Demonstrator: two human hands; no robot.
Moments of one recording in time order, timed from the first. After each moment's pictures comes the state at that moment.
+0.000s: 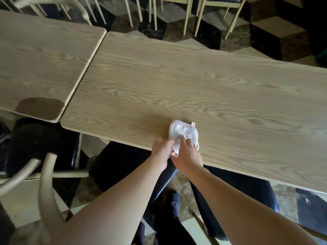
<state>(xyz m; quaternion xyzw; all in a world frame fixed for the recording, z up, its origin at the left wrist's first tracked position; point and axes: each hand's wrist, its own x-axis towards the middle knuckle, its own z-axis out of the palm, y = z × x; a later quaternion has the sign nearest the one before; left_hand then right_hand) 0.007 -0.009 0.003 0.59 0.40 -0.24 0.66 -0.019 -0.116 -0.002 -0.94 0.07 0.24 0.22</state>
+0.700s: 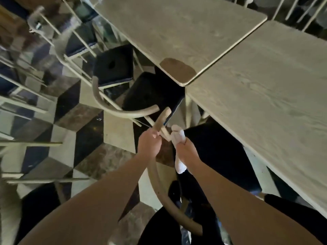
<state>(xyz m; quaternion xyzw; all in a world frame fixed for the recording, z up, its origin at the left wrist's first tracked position) -0.183 0.330 0.040 0.80 0.49 -0.03 0.34 -0.114 0.200 0.008 -0.73 0.02 0.49 0.48</state>
